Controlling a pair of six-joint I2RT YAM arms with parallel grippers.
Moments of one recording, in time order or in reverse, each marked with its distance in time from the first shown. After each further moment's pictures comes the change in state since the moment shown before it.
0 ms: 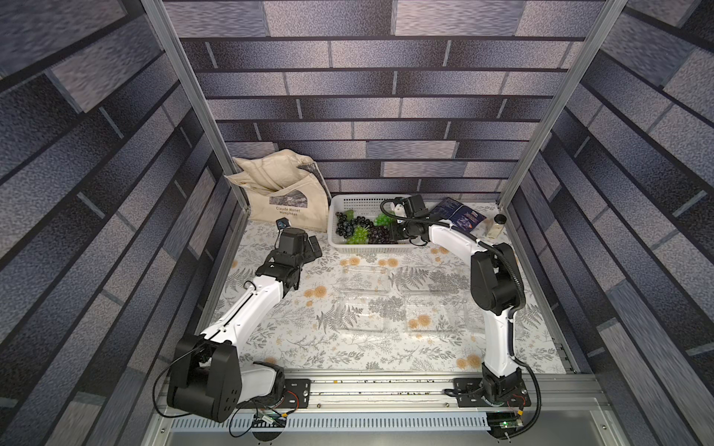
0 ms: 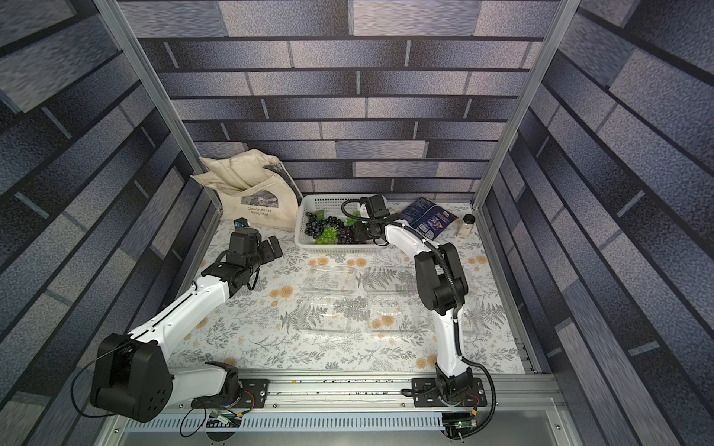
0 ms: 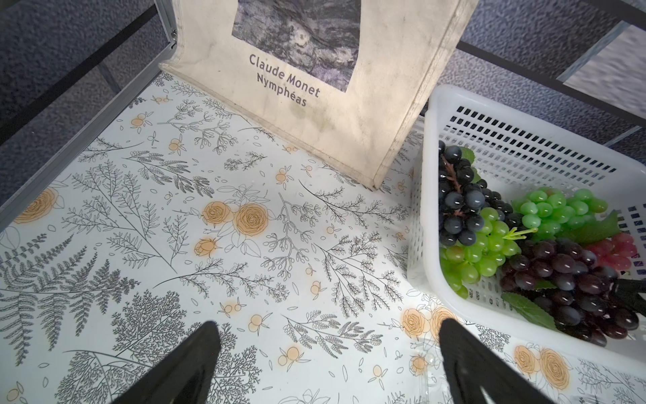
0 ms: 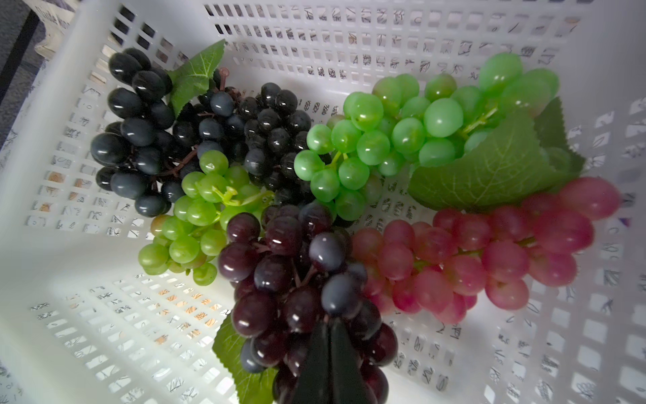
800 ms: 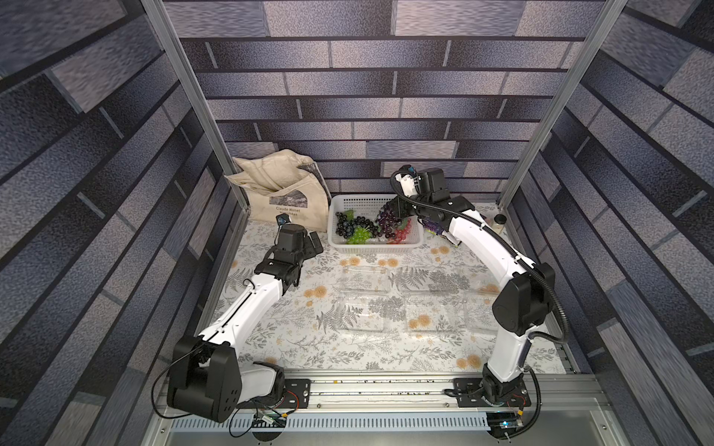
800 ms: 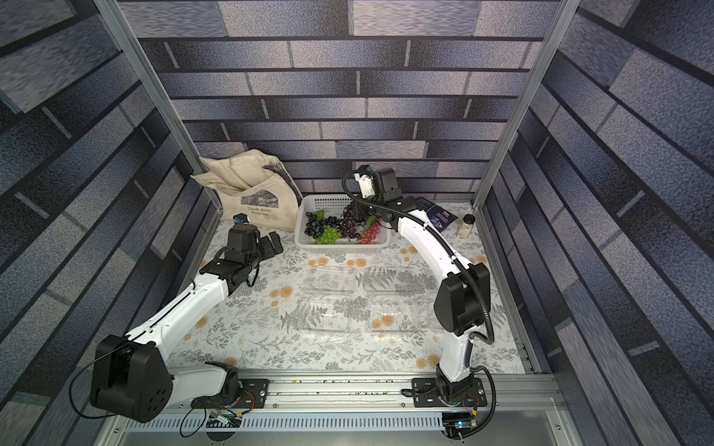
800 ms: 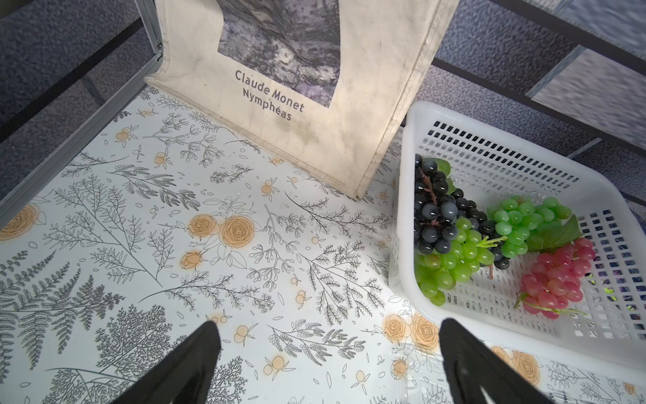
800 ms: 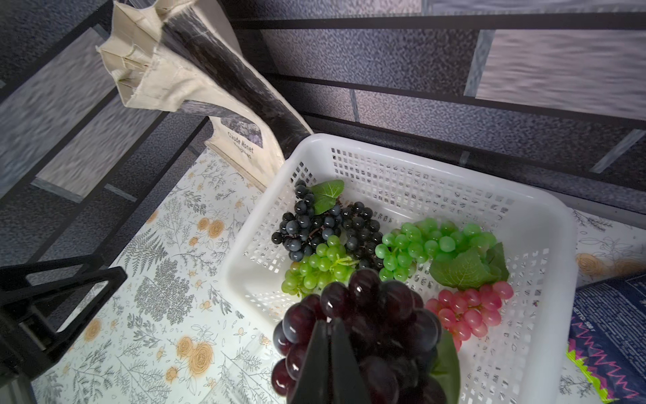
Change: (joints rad) left arm -0.001 -0.001 0.039 -0.009 0.027 0.000; right arm 0.036 -0.255 0.114 -0.081 -0.067 -0.037
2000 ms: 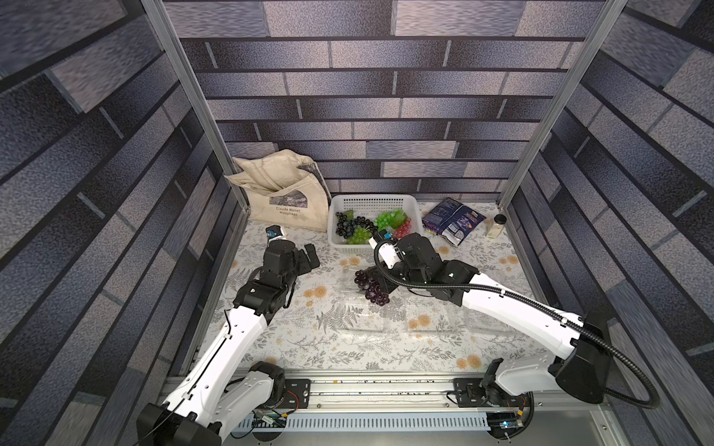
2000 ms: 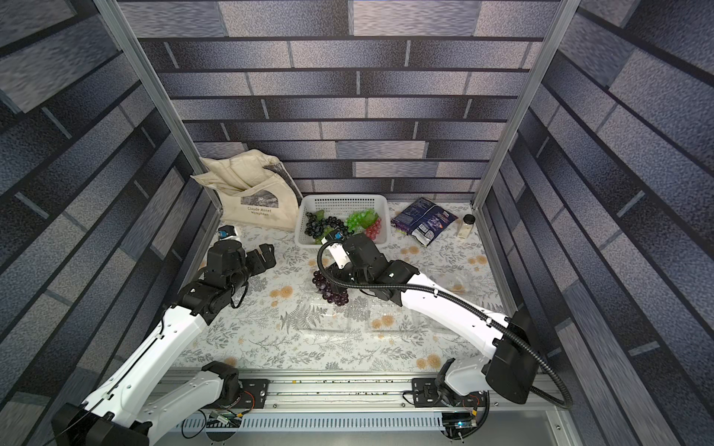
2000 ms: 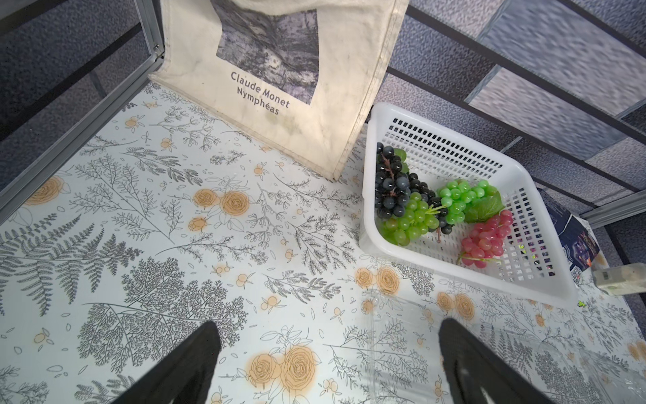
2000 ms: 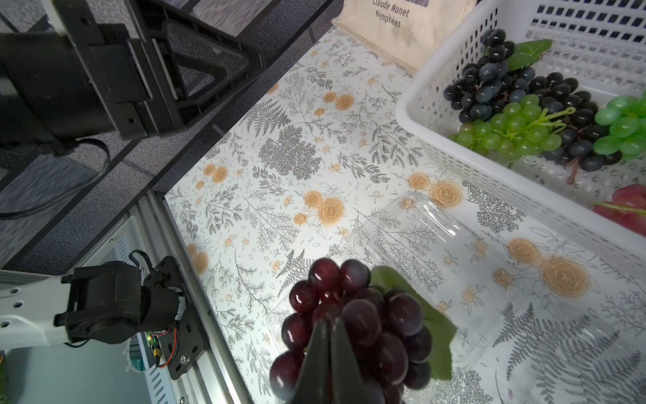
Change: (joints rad) left arm -0.059 -0.333 -0.079 -0.195 0.017 -0.053; right arm 0.429 -0.462 -0.658 0.140 0.079 0.124
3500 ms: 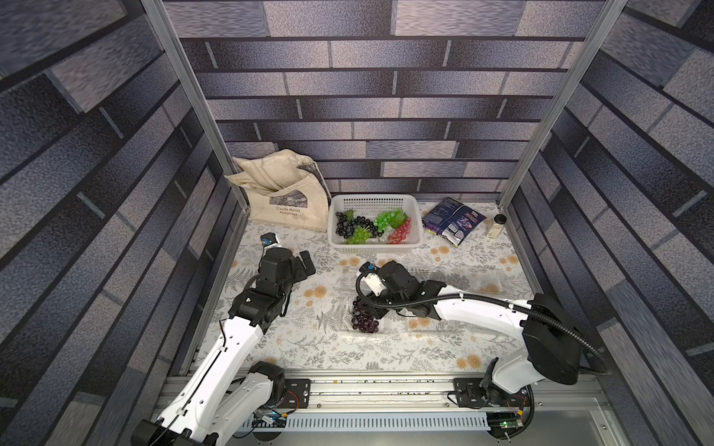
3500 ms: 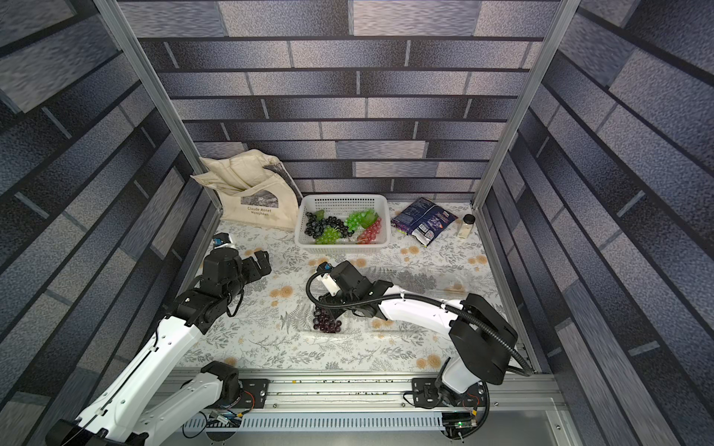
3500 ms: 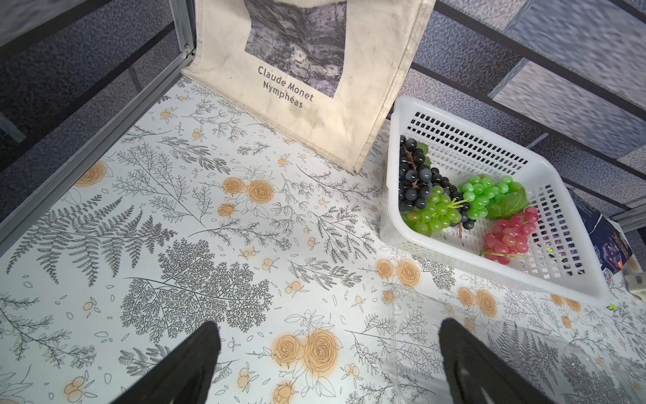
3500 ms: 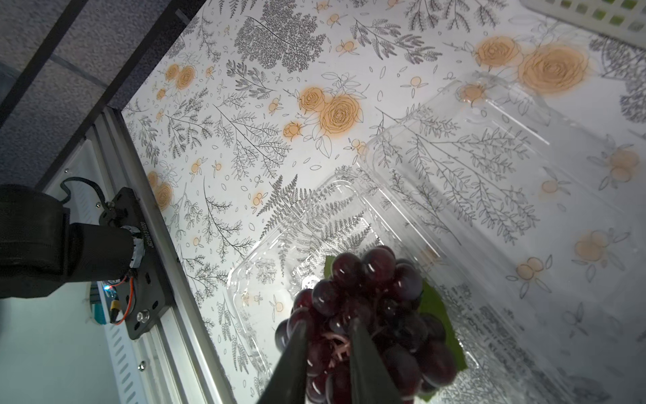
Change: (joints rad) left arm -0.001 -0.067 -0.040 -0.050 -0.051 0.000; right arm 0.069 0.166 -0.208 0.197 -0.056 0.014
